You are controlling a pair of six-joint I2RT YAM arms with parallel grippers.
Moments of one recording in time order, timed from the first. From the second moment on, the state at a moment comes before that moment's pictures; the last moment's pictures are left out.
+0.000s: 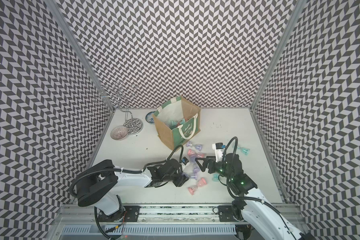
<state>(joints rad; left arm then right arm) -1.05 1.63 0.66 0.15 0.06 -0.24 0.42 0.68 0.32 -0.02 -0.44 0.59</state>
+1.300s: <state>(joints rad) -1.03 1.28 0.69 -0.06 -0.06 -0.33 0.41 0.68 0.36 -0.01 -0.44 0.60</state>
